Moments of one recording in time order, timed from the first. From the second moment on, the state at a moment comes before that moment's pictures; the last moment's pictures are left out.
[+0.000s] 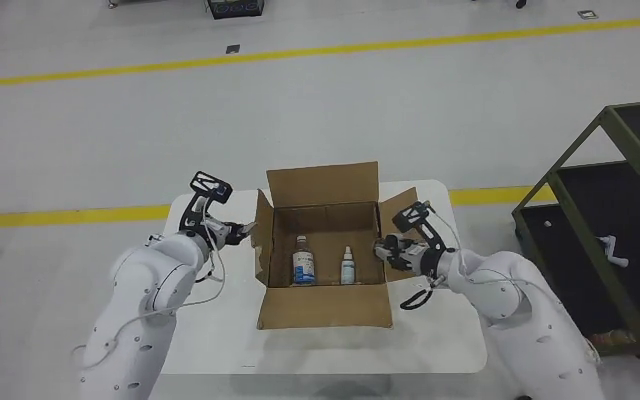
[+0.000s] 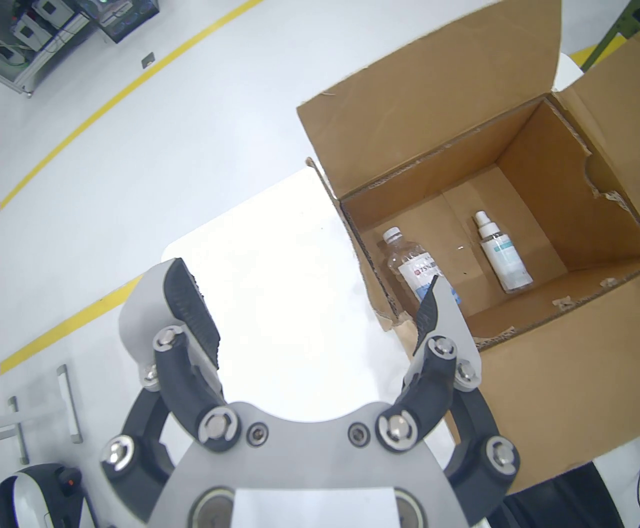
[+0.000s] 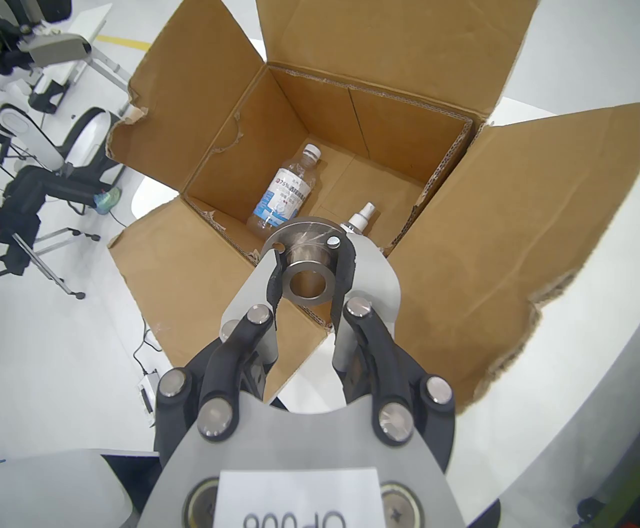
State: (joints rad) left arm 1.15 -1.20 -1.43 -1.85 1.27 -0.19 -0.93; right arm -1.15 -1.07 1.25 -1.78 -0.70 -0.19 0.93
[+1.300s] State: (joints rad) left arm 1.17 -1.20 -1.44 -1.86 1.28 -0.19 -0.92; right arm -0.53 -1.54 0.46 -0.65 -0.68 -0.05 0.71
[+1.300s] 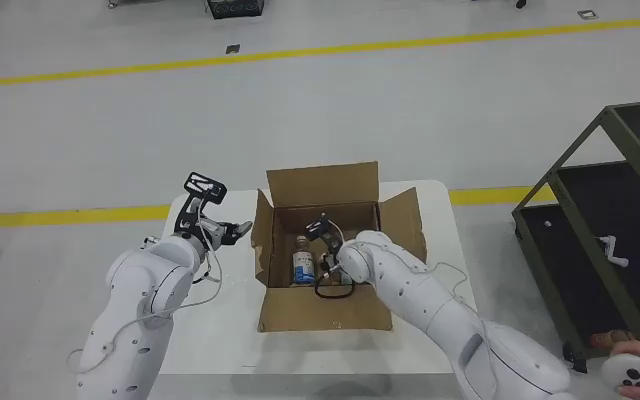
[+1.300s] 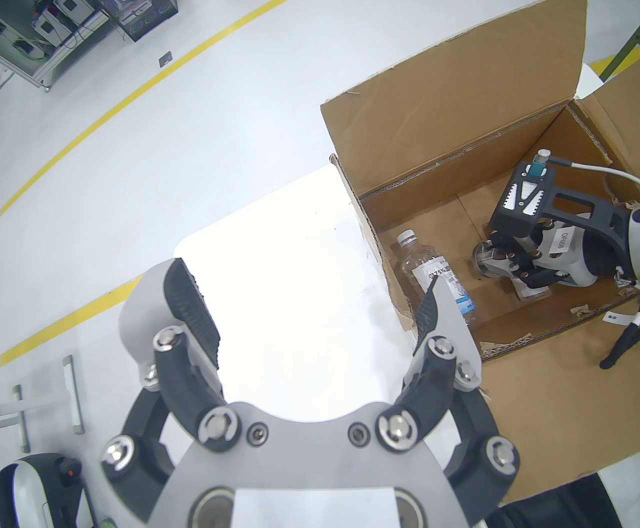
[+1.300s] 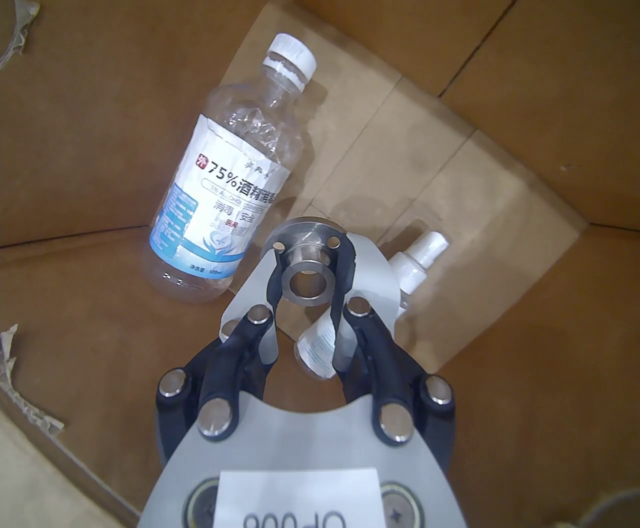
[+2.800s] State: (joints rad) left arm 1.17 -1.20 -1.44 -1.86 1.28 -0.19 -0.92; right arm -0.40 -1.63 0.57 -0.36 -0.61 -0.33 0.46
